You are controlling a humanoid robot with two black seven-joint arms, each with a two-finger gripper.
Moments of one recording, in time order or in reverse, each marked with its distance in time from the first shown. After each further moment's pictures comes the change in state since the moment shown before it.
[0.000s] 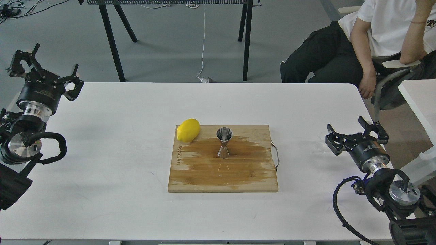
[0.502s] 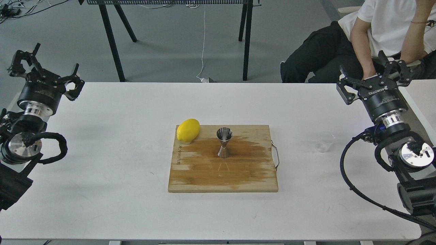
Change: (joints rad) left arm 0.000 -0.003 -0.002 0.000 0.000 -0.005 0.000; right arm 0.194 -0.043 0.000 -0.009 -0.104 0.207 0.053
